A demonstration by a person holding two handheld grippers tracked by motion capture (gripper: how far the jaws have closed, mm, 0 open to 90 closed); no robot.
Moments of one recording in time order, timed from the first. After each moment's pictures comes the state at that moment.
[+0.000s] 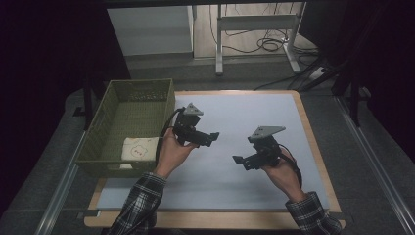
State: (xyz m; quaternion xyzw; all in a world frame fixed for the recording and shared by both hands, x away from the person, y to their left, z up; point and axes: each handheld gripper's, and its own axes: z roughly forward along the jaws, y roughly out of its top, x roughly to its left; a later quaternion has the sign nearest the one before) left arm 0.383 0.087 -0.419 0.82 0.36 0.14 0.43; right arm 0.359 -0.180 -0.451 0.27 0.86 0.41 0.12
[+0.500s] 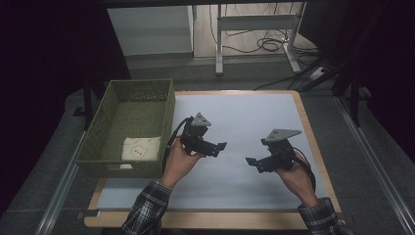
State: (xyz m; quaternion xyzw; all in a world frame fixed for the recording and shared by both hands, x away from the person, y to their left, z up) left arm 0.363 0.068 -0.437 0.82 0.34 0.13 0.44; right arm 0.352 -0.218 -0.452 0.28 0.86 0.41 0.14
